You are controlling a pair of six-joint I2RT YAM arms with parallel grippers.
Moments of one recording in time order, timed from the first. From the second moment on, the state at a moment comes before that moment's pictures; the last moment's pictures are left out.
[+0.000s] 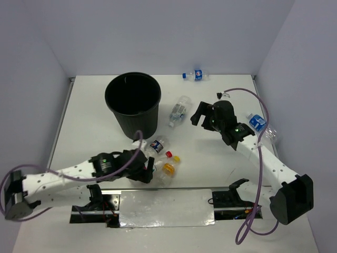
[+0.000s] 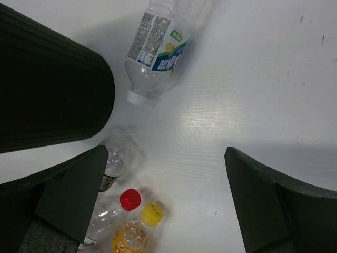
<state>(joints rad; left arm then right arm) -1.07 0.88 0.68 -0.76 -0.20 -0.79 0.42 1.10 0.87 -0.35 0.09 0.62</state>
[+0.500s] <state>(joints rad) -1.19 1.34 0.77 -0.64 -0.39 -0.74 0.41 0.95 0.77 -0.37 -0.03 0.57</state>
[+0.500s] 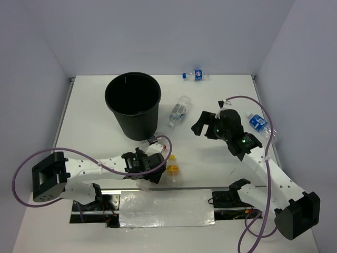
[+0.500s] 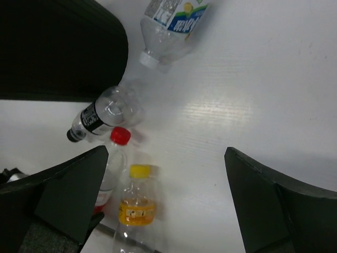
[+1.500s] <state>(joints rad) -0.79 1.21 1.70 -0.68 -0.53 -0.48 1.04 1.13 0.73 -0.47 0.15 0.70</state>
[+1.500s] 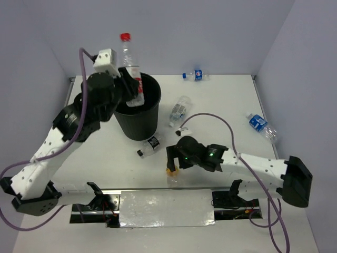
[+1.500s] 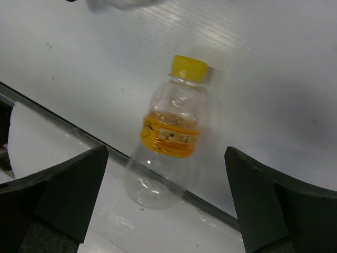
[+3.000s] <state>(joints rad) -0.68 0.85 0.67 -0.46 -0.15 -0.52 0.83 2.00 2.34 -0.72 0.08 0.29</state>
